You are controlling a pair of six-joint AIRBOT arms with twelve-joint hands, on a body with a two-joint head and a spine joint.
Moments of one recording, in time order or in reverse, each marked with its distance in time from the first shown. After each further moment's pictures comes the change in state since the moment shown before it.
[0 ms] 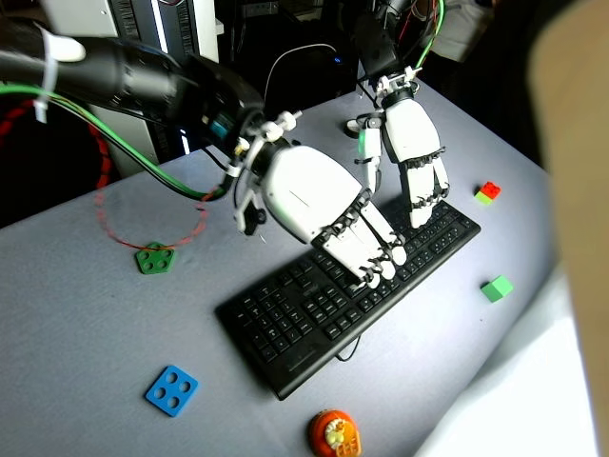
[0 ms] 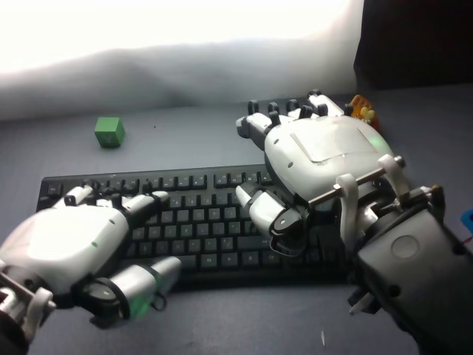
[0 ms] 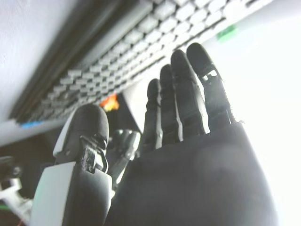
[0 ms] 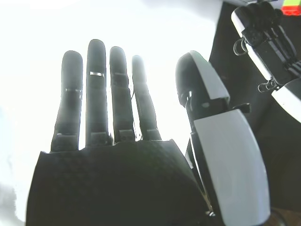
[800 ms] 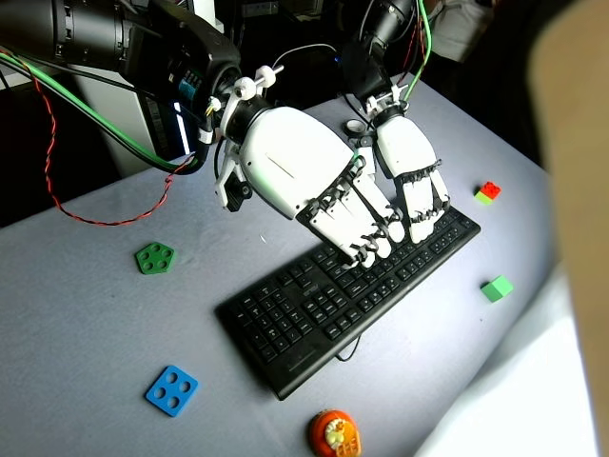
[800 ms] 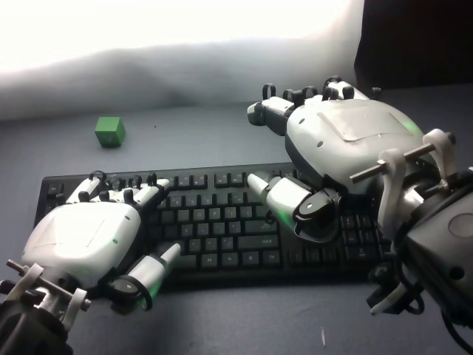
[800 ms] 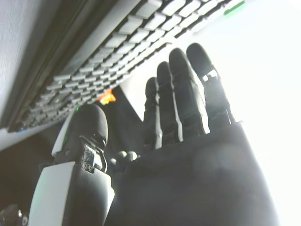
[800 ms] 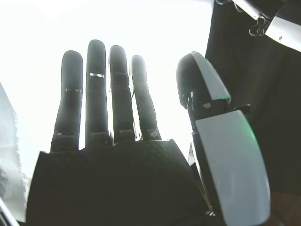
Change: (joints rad) left arm 0.033 -0.200 0.175 0.031 -0.165 0.019; right arm 0.056 0.118 -0.090 0.058 -0.052 0.036
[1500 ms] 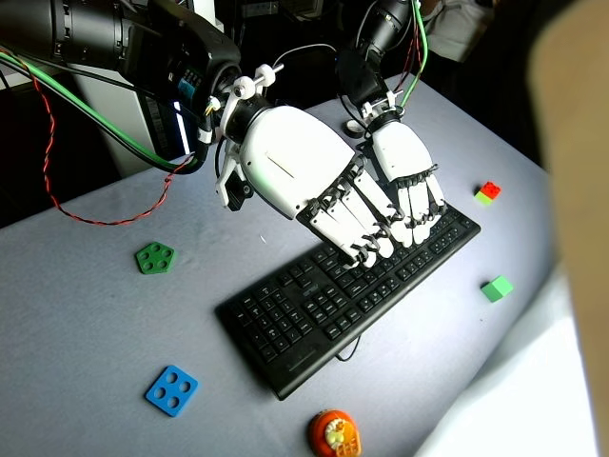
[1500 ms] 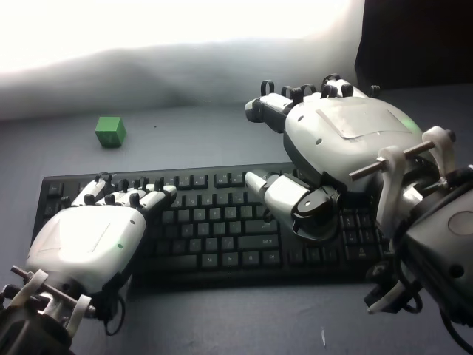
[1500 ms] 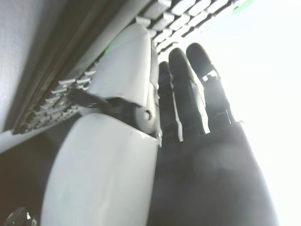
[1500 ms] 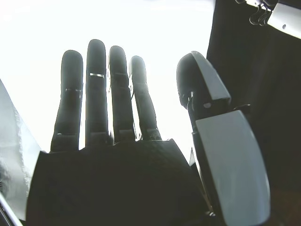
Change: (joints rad) left arm 0.008 -0.008 -0.007 0.024 -0.017 0.005; right arm 0.002 0.000 0.000 -0.003 -0.006 0.003
